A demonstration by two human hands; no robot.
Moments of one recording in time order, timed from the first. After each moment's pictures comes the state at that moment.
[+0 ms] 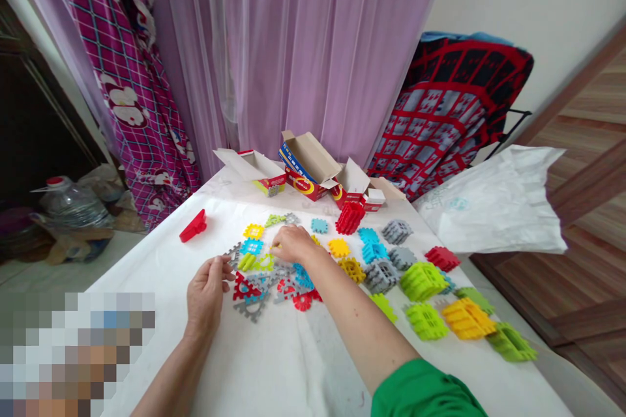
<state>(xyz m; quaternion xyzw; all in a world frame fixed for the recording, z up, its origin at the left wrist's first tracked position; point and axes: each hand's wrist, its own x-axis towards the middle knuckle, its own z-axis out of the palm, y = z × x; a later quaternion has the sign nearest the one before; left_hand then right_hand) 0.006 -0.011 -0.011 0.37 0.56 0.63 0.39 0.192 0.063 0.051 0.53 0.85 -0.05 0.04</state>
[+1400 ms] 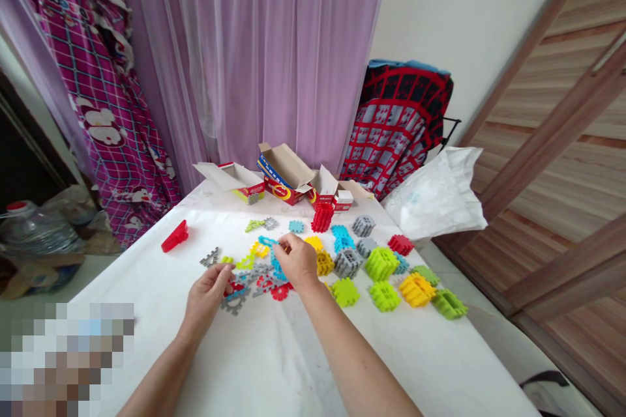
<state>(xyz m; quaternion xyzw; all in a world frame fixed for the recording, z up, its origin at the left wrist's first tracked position) 0.025 -0.026 -0.003 0.47 0.53 0.54 0.46 0.223 -0.020 0.044 0.68 0.64 -0.04 -0.35</state>
